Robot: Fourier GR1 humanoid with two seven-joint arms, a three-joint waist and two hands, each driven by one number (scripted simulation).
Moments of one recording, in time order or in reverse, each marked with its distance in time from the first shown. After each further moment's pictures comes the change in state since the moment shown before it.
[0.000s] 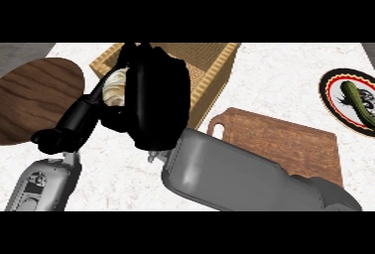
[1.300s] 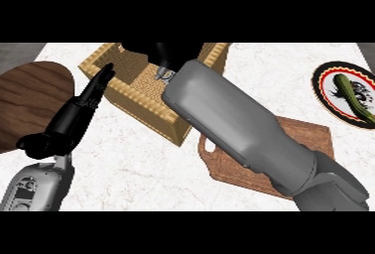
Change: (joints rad) left arm 0.031 0.010 0.030 -0.035 -0.002 0.005 -0.001; right arm -0.237 0.002 -0.188 0.487 0.026 -0.198 0.013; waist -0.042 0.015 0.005
